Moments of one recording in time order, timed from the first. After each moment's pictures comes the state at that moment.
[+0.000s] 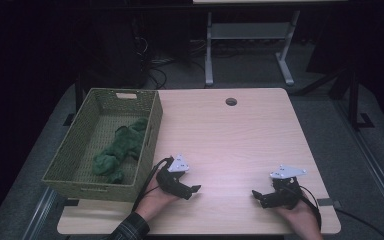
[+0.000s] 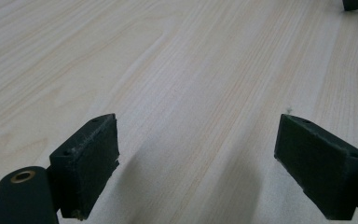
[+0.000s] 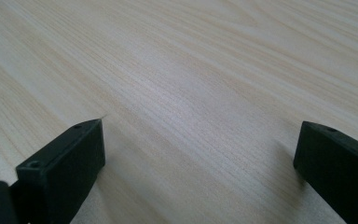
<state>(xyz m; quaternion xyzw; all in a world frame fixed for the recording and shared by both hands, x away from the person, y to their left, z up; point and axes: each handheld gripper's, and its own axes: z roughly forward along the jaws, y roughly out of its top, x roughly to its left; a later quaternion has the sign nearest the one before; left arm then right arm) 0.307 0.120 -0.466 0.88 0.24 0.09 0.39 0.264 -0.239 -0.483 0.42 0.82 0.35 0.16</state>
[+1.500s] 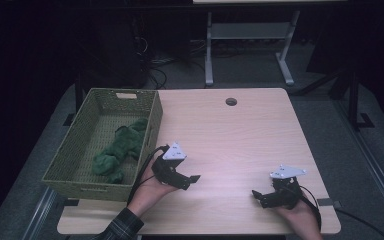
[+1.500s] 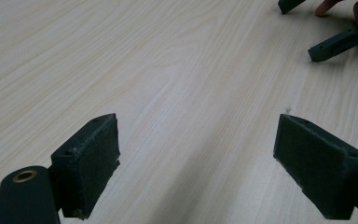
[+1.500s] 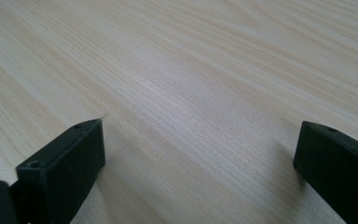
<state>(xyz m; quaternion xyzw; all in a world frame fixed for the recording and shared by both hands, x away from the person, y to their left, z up) 0.313 0.124 -0.416 0.88 0.25 0.09 0.40 0.264 -0.239 -0.483 0.42 0.82 0.35 0.15</state>
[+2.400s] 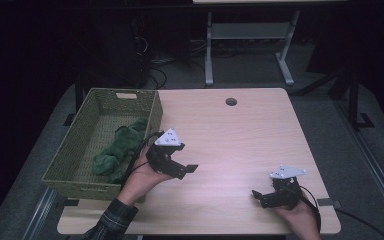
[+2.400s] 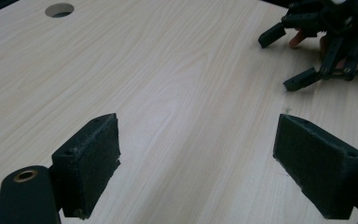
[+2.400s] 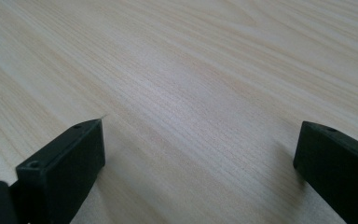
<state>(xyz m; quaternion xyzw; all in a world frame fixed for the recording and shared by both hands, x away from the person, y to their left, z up) 0.326 0.133 -0.368 0.87 0.23 0.07 0.43 0.264 -0.239 -0.483 0.43 0.82 0.35 0.16</state>
